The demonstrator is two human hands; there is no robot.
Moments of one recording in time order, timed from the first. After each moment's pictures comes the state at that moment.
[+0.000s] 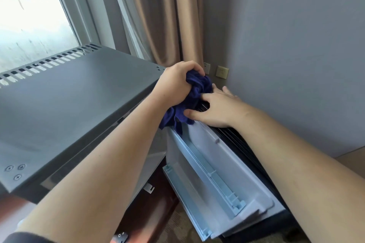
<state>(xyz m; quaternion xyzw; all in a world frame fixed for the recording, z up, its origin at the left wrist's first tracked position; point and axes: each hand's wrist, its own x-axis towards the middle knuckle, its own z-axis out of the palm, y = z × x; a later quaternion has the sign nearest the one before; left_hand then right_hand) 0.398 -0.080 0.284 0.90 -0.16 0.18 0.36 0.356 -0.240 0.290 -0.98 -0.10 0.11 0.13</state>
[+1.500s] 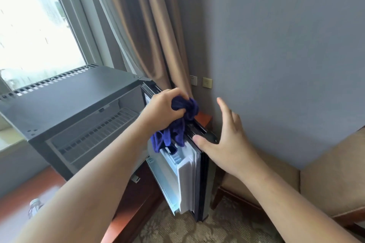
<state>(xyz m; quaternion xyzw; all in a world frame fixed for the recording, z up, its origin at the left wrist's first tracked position) 0.254 -0.191 0.290 0.92 -0.17 0.18 0.30 0.173 -0.404 0.261 -0.88 -0.12 -0.12 0.44</state>
